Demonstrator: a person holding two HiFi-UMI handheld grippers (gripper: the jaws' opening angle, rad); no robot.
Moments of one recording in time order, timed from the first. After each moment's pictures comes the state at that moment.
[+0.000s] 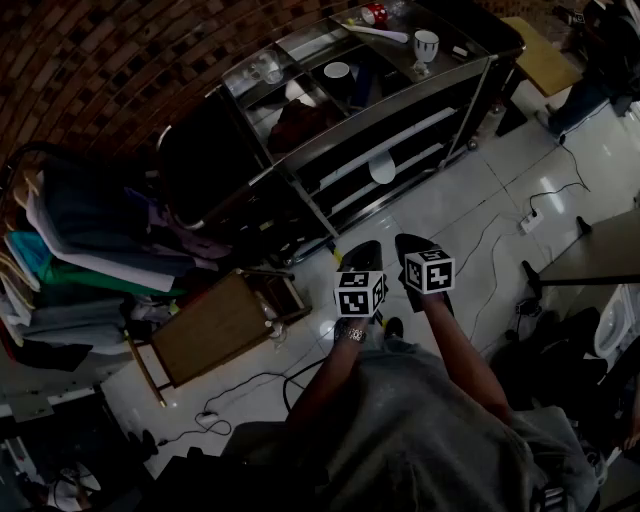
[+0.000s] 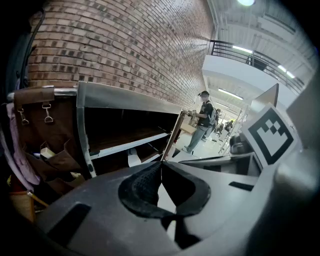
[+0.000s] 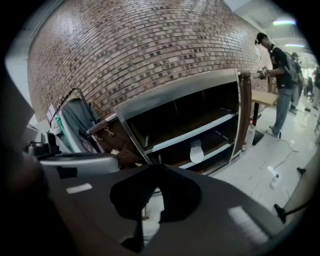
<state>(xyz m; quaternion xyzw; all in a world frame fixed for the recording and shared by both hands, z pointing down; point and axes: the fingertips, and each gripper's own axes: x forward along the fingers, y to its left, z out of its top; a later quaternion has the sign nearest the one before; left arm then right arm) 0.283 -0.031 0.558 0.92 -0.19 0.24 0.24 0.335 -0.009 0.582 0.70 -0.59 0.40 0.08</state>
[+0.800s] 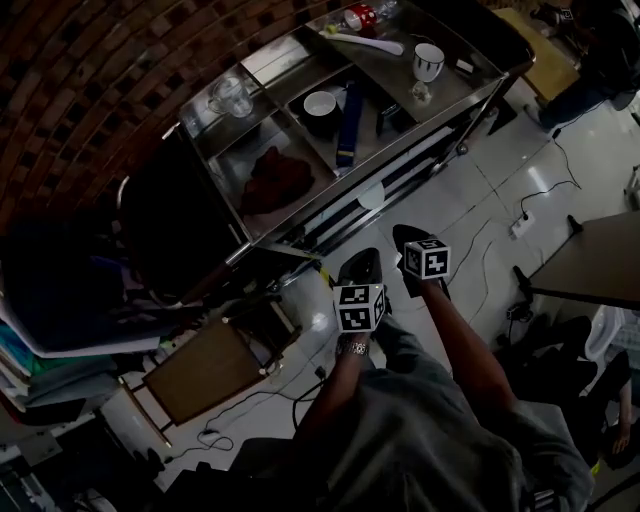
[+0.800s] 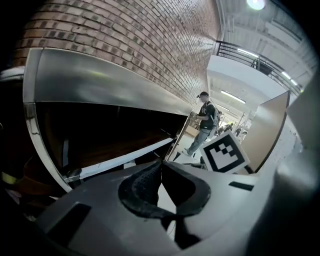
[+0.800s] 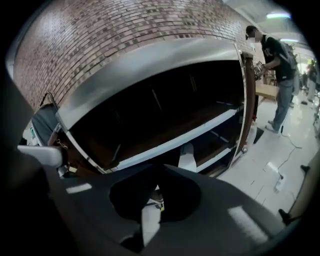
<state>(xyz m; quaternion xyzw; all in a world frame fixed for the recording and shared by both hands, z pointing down) 0.386 -0.142 0.593 0.92 -0.19 0.24 0.25 0.476 -0.140 0.678 0.70 -0.57 0.42 0.07</state>
